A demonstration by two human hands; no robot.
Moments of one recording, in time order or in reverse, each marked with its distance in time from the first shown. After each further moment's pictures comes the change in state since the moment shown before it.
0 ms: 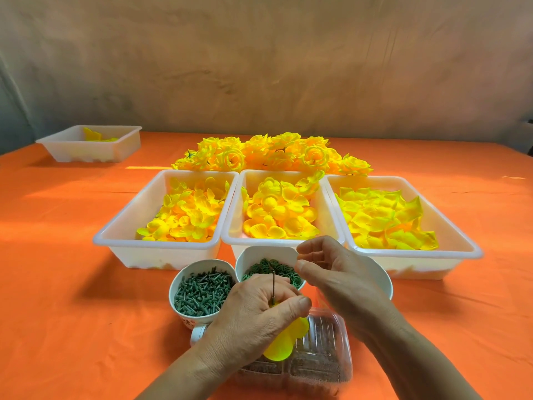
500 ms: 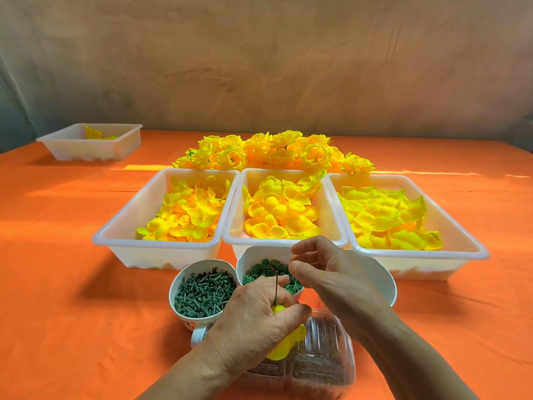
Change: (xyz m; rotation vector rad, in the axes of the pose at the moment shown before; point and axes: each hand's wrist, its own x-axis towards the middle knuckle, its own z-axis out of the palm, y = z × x) left_hand 0.001 0.001 0.004 0.054 -0.015 -0.114; right_hand 0.002 -0.003 0.006 0.033 -0.077 0.025
